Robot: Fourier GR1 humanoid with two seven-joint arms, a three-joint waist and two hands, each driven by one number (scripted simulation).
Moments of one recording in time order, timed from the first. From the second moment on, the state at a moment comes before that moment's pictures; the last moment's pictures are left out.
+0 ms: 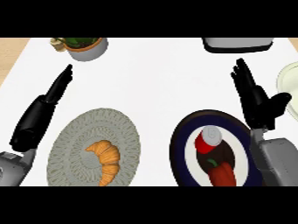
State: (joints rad) left arm -0.23 0.56 -0.34 -1.61 0.11 0.22 -0.03; right arm -0.31 -0.25 0.10 -1.37 -0.17 -0.19 0.00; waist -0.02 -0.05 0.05
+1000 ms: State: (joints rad) left arm -0.20 0.51 -0.01 -1.51 0.34 0.25 -0.06; right arm -0.20 -0.21 0.63 -1.92 0.55 -0.39 0.25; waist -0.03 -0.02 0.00
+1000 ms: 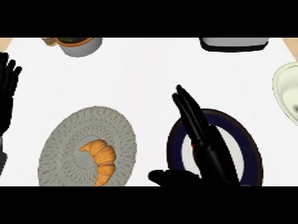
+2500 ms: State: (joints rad) left arm -0.23 0.47 0.04 -1.46 0.32 0.19 -0.08; right arm -0.24 -0.51 0.48 -2.35 0.30 0.48 1.04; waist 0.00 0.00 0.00
